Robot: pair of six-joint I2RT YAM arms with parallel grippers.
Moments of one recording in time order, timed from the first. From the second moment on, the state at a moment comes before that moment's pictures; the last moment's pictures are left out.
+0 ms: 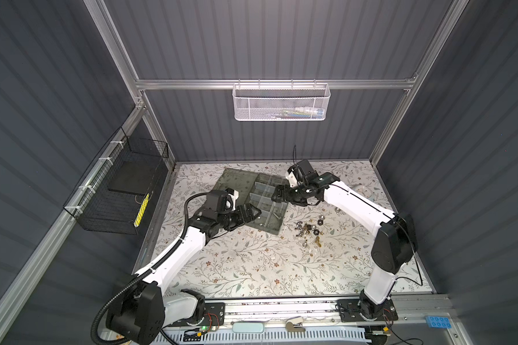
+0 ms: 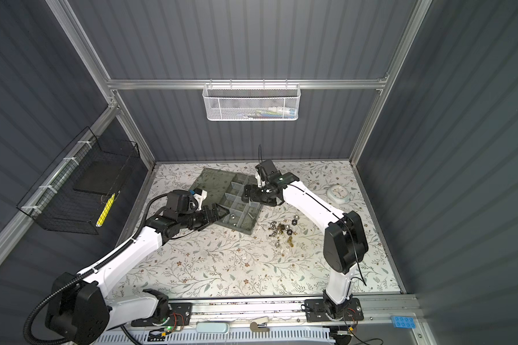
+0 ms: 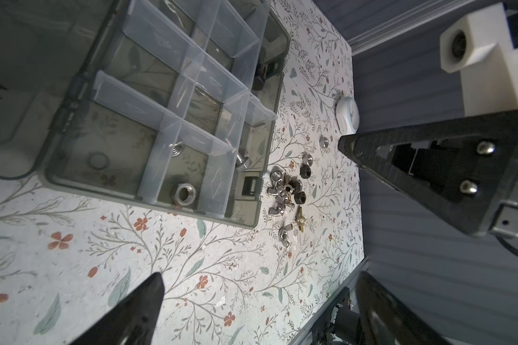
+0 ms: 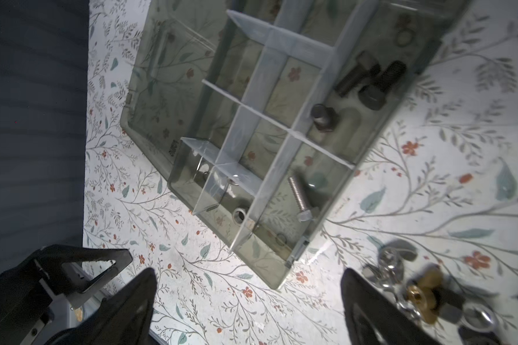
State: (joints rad) left arm -0.43 1.26 0.87 -0.33 0.48 -0.69; right arm 0.56 1.78 1.55 -0.74 -0.24 0.56
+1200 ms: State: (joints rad) left arm -0.76 1.90 1.38 -0.18 0.47 -0.69; right arm 0.03 1.74 1.26 -0.74 -0.08 0.45
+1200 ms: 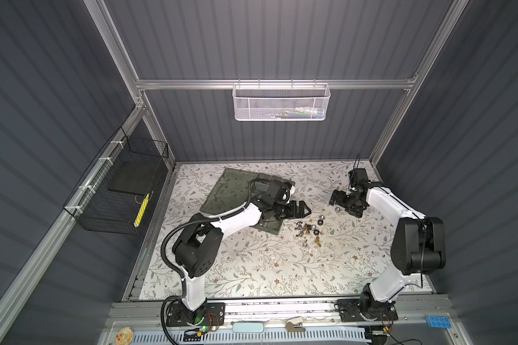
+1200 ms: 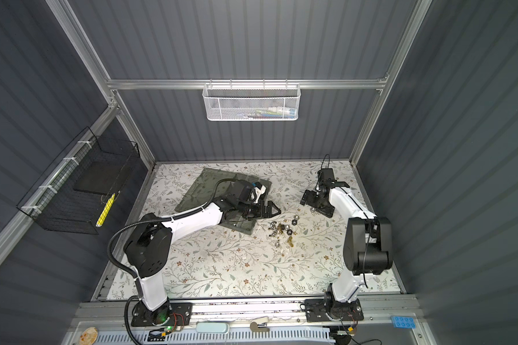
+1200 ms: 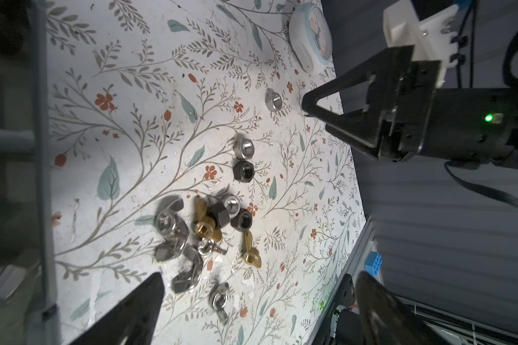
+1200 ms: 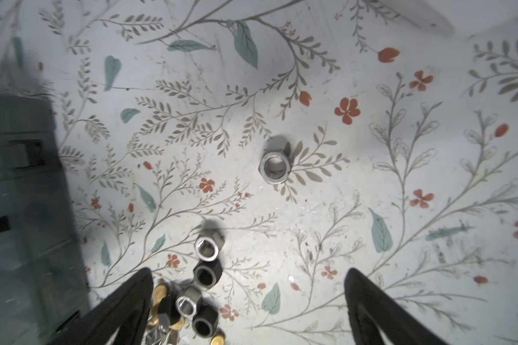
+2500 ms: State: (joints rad) left arm -0.76 2.06 1.56 -0.21 0.54 -0.69; right arm 0.02 2.05 1.46 -0.78 0.00 0.38
